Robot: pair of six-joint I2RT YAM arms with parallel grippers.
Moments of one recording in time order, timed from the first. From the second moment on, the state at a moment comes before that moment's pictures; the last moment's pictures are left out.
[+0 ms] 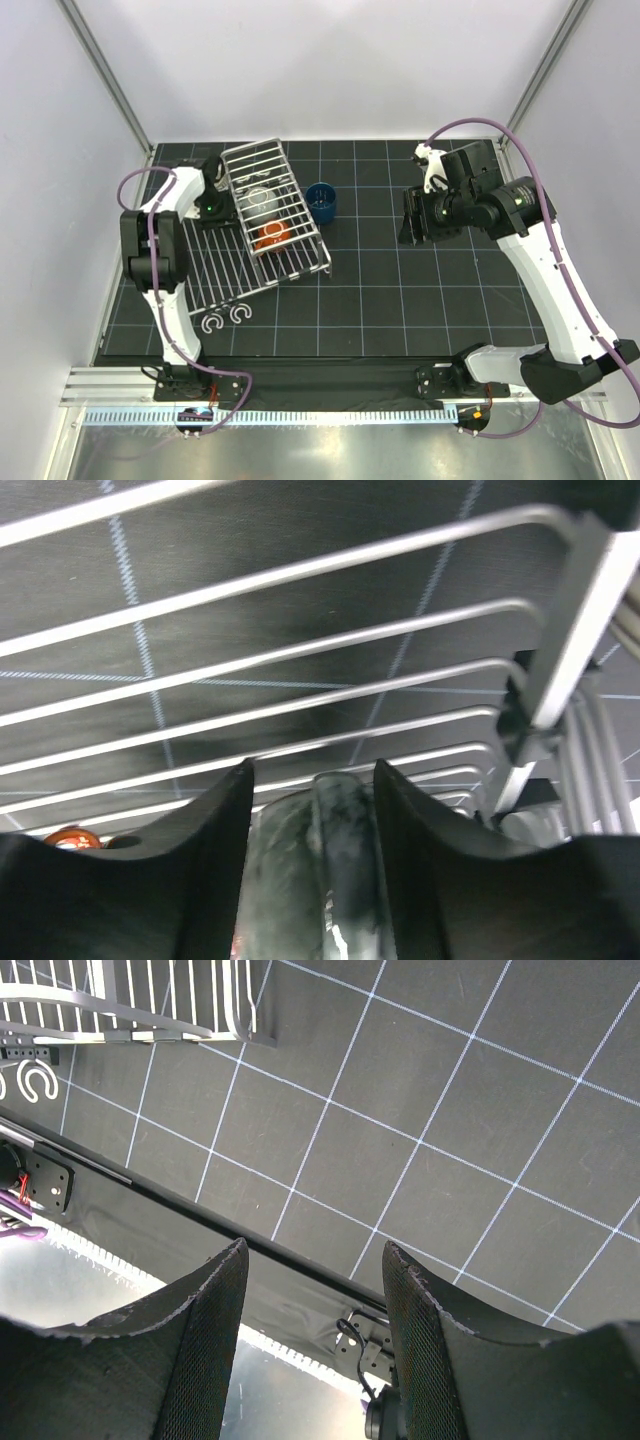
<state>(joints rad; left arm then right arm) -0.04 2.03 1.64 -1.01 0.03 -1.78 0.42 1.27 1.67 -1.32 -0.16 0.18</state>
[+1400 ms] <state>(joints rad) 0.13 0.94 1.30 -0.99 0.35 -1.06 0.42 1.53 1.74 -1.11 -0.23 0.39</state>
